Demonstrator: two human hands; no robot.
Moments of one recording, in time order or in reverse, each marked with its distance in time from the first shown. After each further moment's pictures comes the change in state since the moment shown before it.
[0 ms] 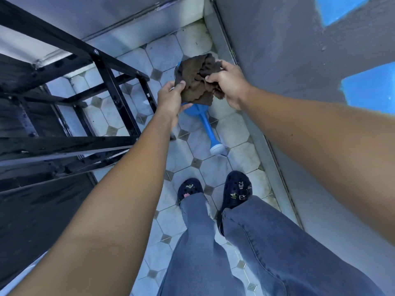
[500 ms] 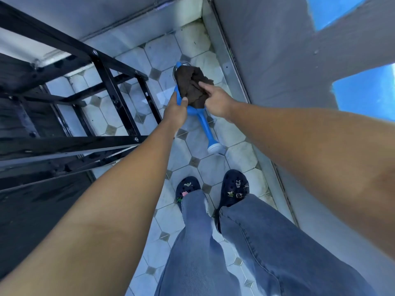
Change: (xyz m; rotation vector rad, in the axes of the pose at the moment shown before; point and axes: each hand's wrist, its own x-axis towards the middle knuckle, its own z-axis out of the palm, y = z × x) left_hand -0.014 -0.021 0.002 0.575 -0.007 0.042; right_hand 0.000 0.037 0.007 -0.556 -0.208 0.032
